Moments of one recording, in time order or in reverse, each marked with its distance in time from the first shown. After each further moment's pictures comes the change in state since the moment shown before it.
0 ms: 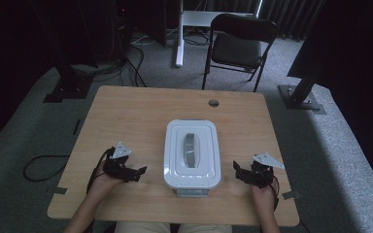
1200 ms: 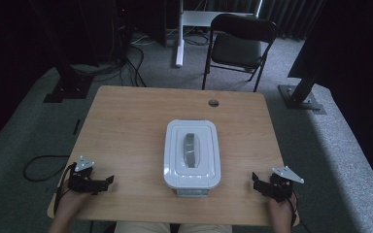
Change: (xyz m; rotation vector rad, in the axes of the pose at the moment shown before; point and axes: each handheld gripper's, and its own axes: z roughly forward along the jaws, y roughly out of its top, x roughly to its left) left arm 0.050 -0.079 -0.050 0.034 0.164 -0.215; right arm -0.040 -0.040 -0.033 0.073 -0.139 0.078
